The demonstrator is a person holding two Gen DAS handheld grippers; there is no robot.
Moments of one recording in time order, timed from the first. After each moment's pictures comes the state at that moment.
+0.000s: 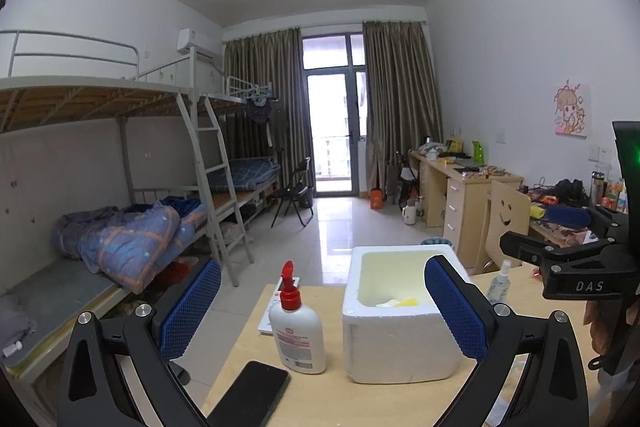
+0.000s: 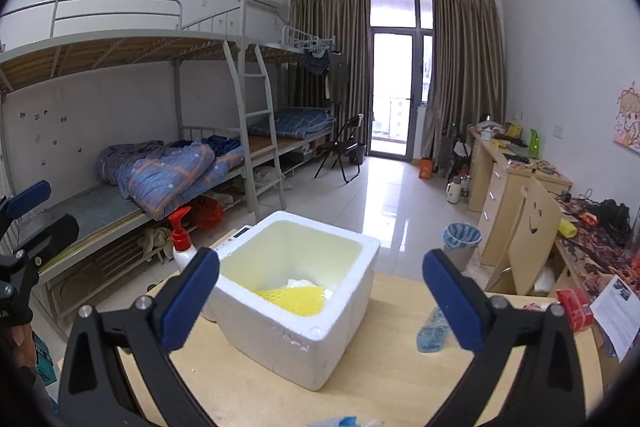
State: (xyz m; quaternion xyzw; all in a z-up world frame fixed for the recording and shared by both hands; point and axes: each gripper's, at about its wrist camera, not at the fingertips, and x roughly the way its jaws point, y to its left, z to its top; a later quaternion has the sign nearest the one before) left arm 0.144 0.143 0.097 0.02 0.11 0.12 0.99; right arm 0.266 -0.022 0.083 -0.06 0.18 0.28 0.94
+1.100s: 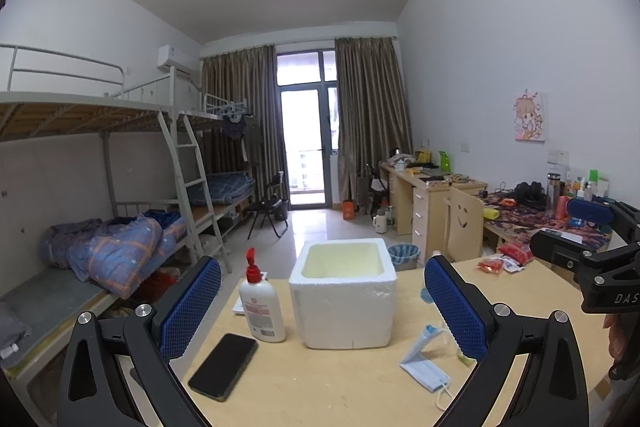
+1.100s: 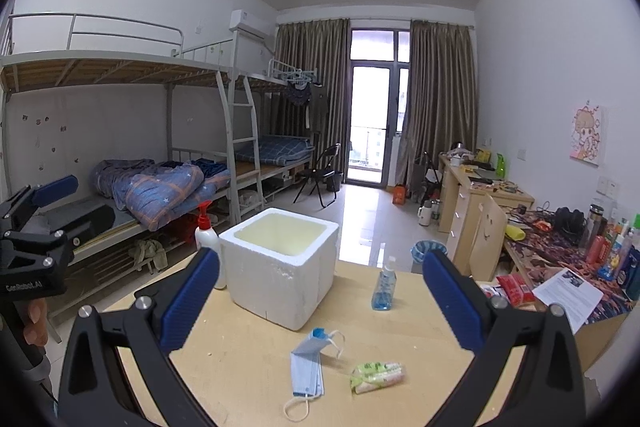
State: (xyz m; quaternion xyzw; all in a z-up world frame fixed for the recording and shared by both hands) left arm 0.053 0.081 0.110 0.03 0.09 0.07 0.99; right arm 0.138 -0.106 0.092 -0.06 0.12 0.24 0.96
